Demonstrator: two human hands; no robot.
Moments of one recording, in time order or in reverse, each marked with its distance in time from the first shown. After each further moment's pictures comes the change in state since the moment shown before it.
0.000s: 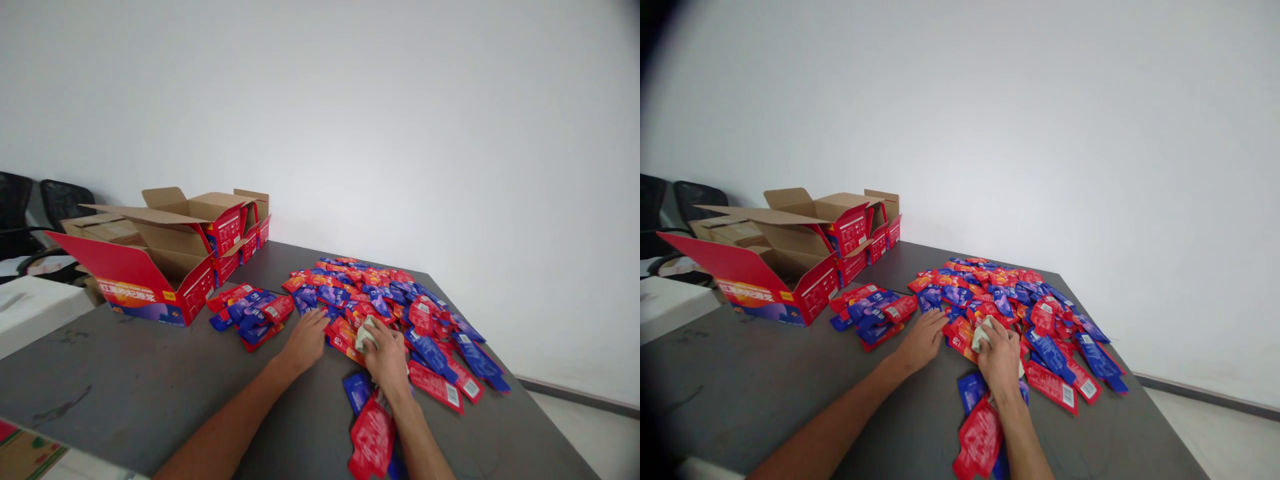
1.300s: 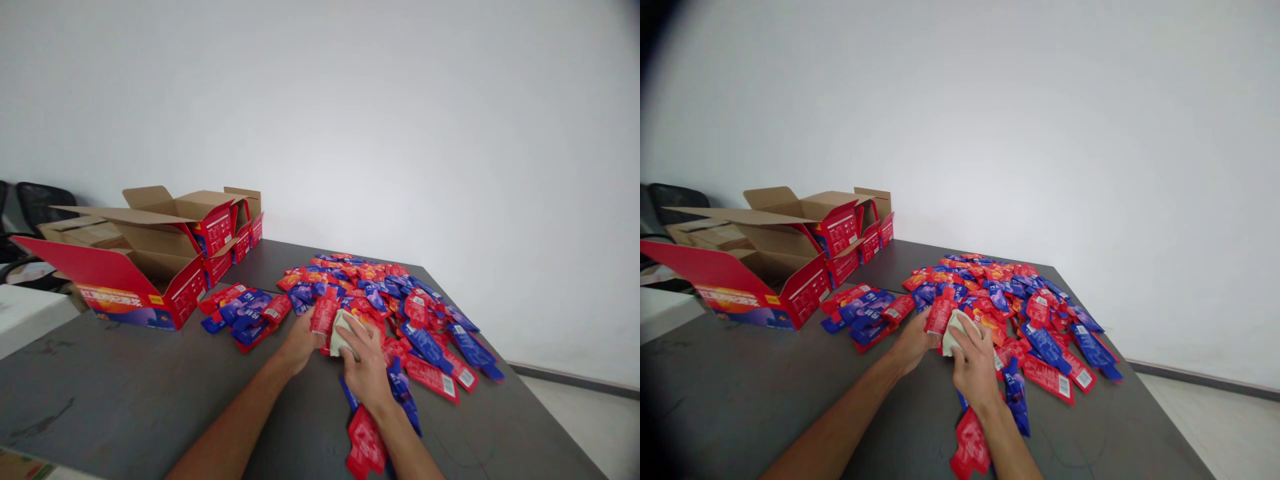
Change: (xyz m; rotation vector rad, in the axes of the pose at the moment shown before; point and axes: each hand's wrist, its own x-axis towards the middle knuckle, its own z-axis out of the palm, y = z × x) left_hand 0.005 0.050 -0.024 -1.579 0.020 -0.385; right_hand -0.021 -0.053 -0.012 0.310 0.015 -0.271
